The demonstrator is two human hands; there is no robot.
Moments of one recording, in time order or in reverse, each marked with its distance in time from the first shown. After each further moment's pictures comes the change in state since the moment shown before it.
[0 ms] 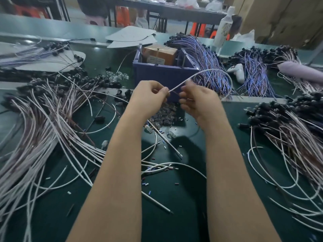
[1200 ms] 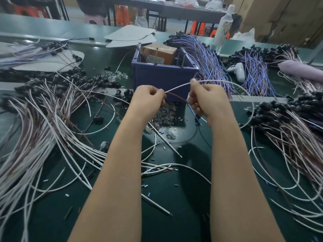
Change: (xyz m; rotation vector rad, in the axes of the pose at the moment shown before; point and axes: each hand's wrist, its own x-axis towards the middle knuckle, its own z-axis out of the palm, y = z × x) left_hand 0.003 -0.007 0.007 -0.131 0.023 -0.100; right_hand -0.005 -0.018 -0.004 -0.384 0.058 -0.105
